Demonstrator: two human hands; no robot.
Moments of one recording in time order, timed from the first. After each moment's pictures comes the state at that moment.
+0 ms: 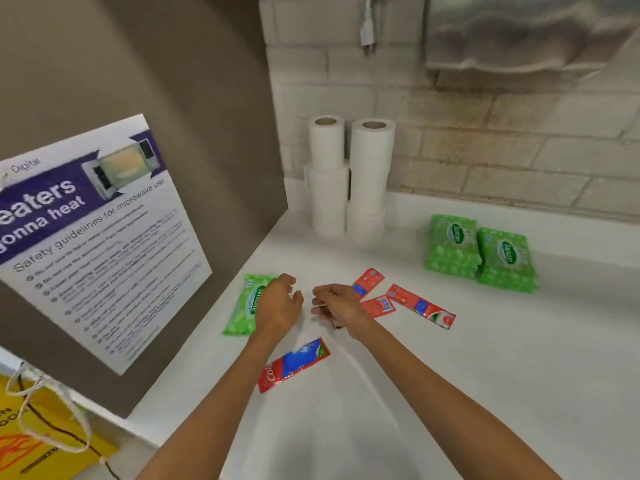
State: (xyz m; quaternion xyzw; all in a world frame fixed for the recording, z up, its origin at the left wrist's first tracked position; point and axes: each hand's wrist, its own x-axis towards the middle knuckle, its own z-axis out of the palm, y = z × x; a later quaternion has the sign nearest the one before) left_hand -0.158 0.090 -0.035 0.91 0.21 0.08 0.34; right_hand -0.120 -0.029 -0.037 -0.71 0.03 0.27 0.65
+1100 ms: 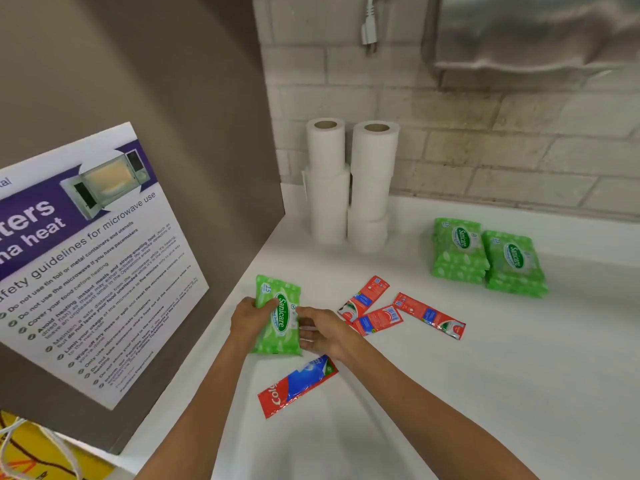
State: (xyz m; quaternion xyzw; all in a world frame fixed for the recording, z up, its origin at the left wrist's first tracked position) left_hand -0.144 0.154 -0.054 0.78 0.36 0.01 0.51; right_hand -0.119 0.016 -0.058 -0.52 0.14 0.42 0.73
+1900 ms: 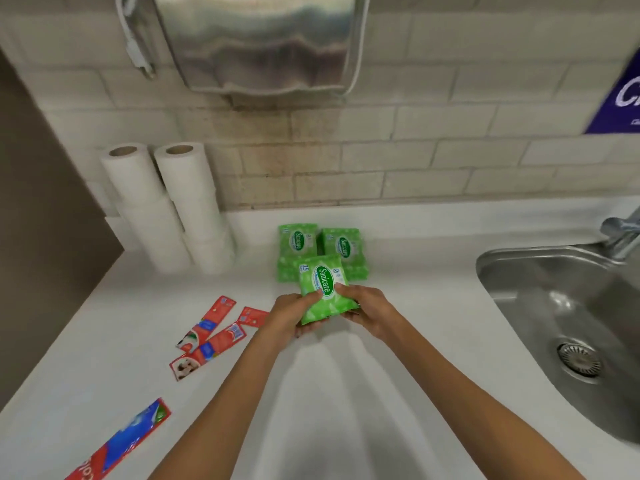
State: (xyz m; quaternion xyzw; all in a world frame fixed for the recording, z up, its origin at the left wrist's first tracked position) left_hand -0.090 -0.163 -0.015 0.67 0.15 -0.22 0.69; right_hand -0.095 -0.314 -0.020 -0.57 0.19 0.15 0.79
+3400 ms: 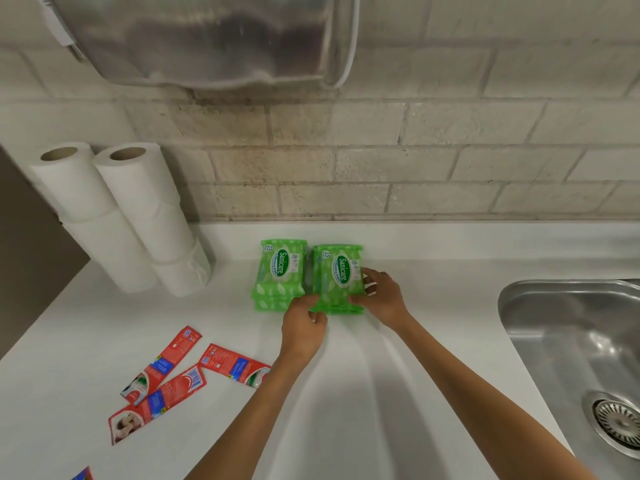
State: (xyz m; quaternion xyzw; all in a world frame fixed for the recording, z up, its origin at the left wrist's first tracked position) left_hand -0.016 -0.235 -0.059 0.87 0.06 -0.02 0.49; right_hand 0.027 -0.393 -0.058 -0.87 0.08 0.02 0.48
